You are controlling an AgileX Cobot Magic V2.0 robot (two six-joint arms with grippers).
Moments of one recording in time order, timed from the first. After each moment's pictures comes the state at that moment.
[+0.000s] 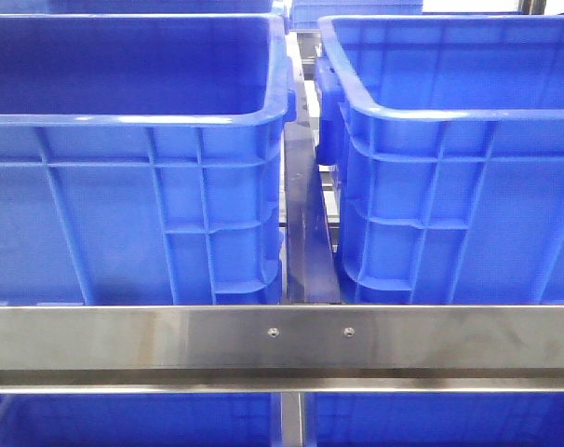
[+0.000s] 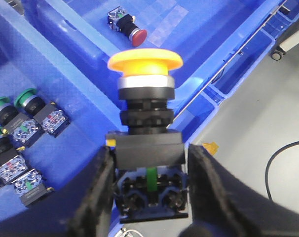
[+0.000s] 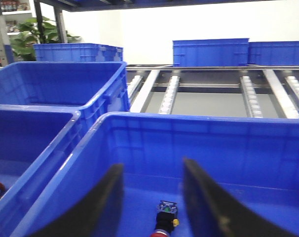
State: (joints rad) left arm -0.79 1.18 -1.19 -0.12 0.74 0.06; right arm 0.04 0.54 -0.49 1.52 0.12 -1.46
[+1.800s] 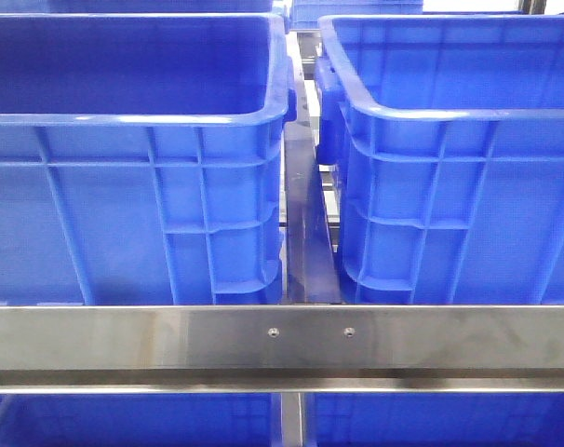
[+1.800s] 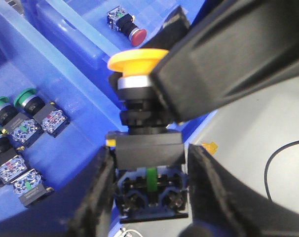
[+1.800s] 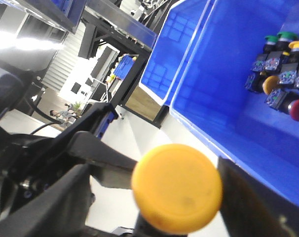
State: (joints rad) left arm -0.79 1.18 -1.19 -0.12 0.74 0.07; right arm 0.36 1.39 -0.91 1.78 0.97 -1.06
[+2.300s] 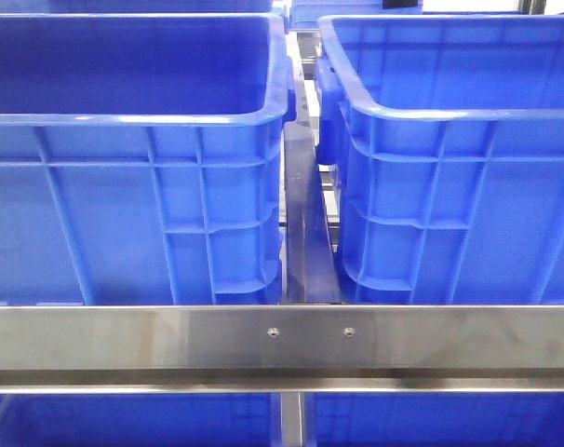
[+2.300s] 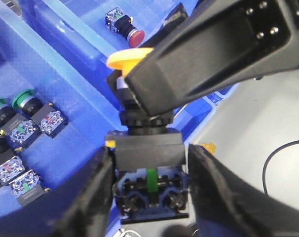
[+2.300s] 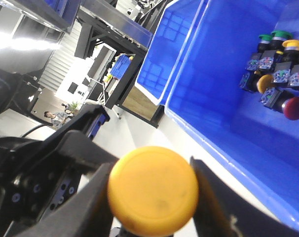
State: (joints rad) left arm -0.79 1.17 -1.19 -0.12 0.75 0.07; right arm 0.36 1.39 -0.91 1.77 0.96 -1.06
